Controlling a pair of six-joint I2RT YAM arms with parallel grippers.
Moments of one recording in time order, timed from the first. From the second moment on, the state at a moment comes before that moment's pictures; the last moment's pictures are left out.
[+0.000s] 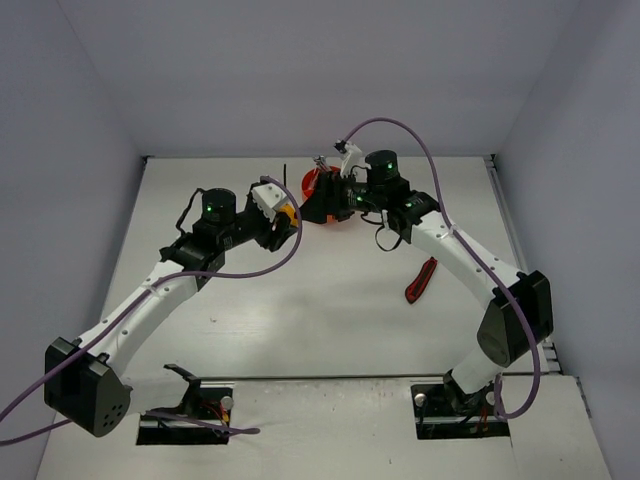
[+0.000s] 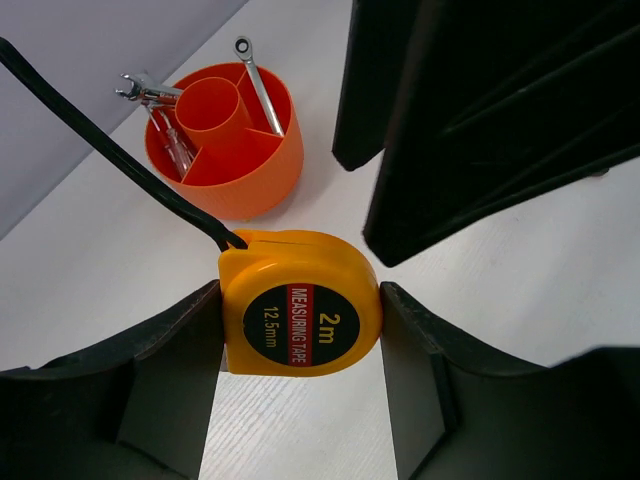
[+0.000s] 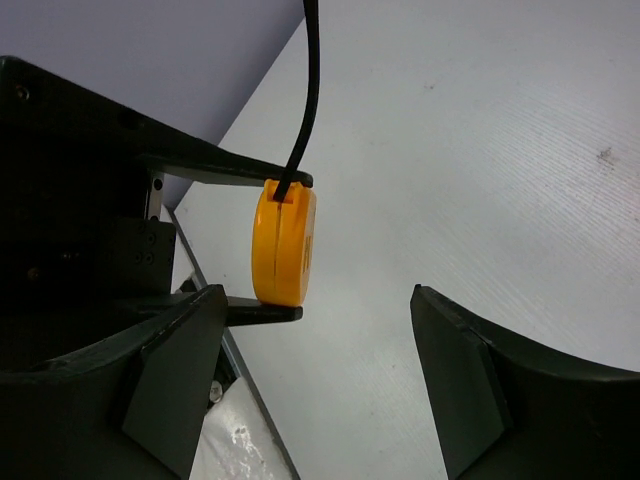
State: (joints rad) left arm -0.48 1.21 1.03 -0.13 0.38 0.26; right arm 0.54 1.59 1.37 -0.17 -0.60 0.47
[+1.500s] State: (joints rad) left arm -0.50 1.26 1.04 -0.12 0.28 0.29; right arm 0.57 1.69 1.43 -0.19 -0.55 0.37
